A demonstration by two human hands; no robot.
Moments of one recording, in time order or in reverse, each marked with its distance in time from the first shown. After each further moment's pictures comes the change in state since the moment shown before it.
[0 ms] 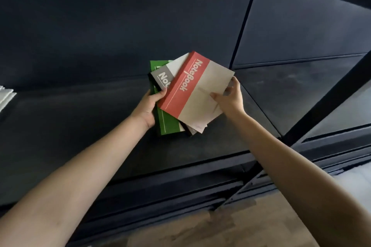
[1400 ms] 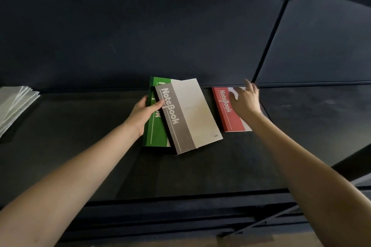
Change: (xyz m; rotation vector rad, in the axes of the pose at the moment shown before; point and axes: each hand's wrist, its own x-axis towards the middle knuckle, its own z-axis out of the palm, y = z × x) left_hand 0.022 0.014 -0.024 0.232 0.256 0.114; right_hand 0.118 0.011 0.007 -0.834 -0.157 -0.349
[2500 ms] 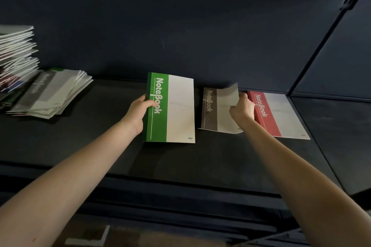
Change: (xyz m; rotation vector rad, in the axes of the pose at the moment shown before) left_hand -0.051 0.014 -0.097 -0.003 0.228 -0.004; right_hand -0.028 -0.102 0.054 0.394 -0.061 0.163
